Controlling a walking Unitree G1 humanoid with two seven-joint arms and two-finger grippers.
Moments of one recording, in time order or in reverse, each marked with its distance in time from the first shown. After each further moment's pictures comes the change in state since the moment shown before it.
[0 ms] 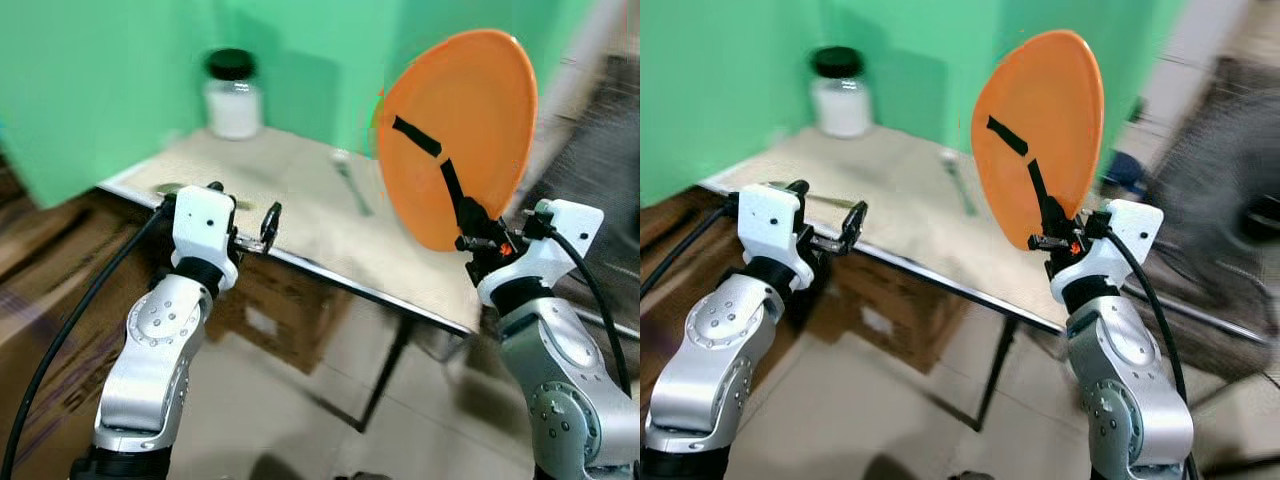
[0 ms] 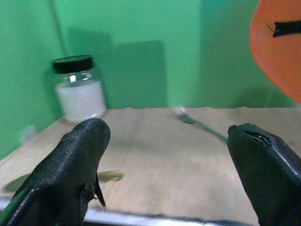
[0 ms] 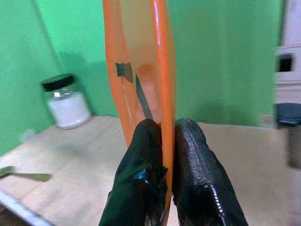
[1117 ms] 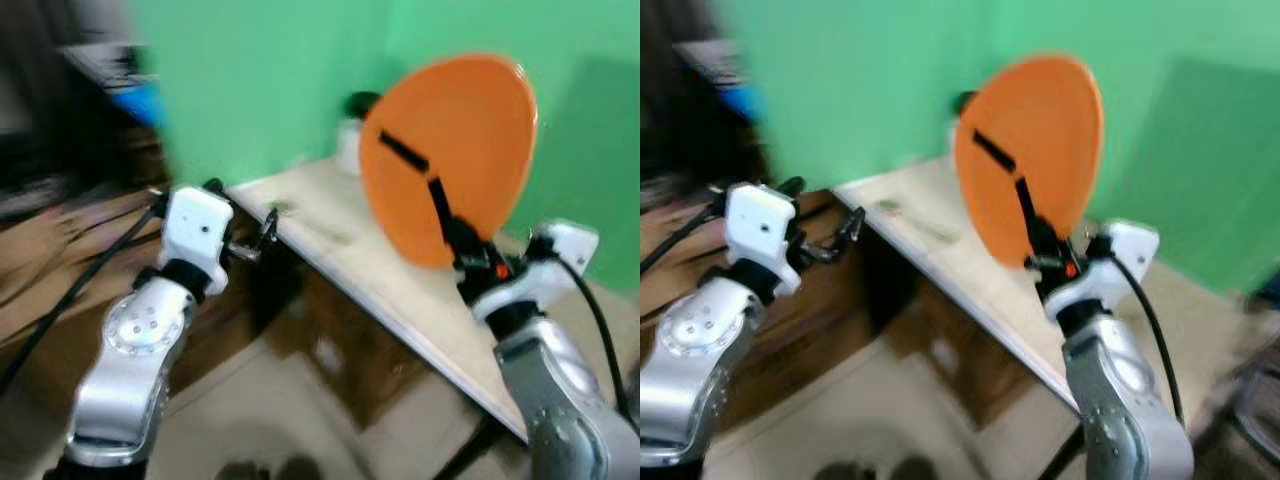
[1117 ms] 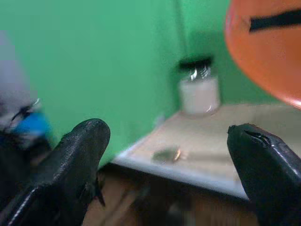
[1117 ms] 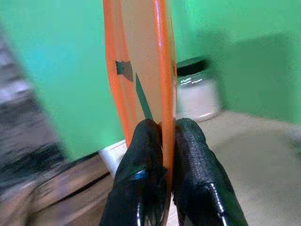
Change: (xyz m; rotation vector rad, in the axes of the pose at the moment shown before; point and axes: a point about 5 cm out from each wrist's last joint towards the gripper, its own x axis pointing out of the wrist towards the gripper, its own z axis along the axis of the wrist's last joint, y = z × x) left arm -0.015 0.008 0.001 0.097 0.018 -0.055; right arm -0.013 0.011 -0.011 0.124 0.029 0.102
